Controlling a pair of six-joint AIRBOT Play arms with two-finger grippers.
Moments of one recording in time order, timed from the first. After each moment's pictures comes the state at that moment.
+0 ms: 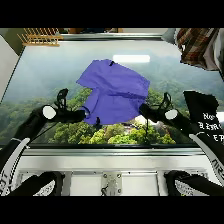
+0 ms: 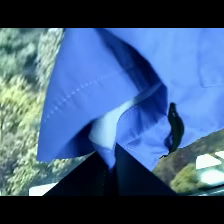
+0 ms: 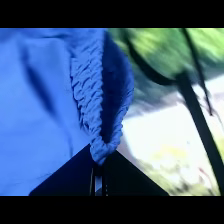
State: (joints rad) left arm -0.18 -1.11 0.77 1.11 -0.83 -1.59; right arm 0.16 -1.26 0.70 -0.70 0.44 1.57
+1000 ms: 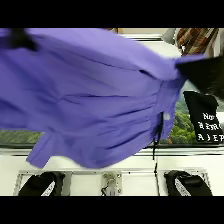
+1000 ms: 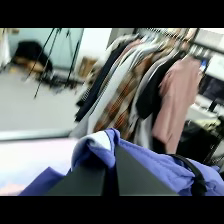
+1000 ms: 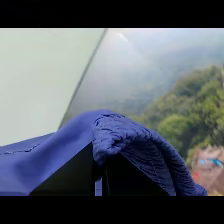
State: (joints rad) left arm -0.26 -0.64 1.55 1.12 -0.85 -1.66; right arm 0.06 -0.74 1.43 -0.82 1.20 1.84
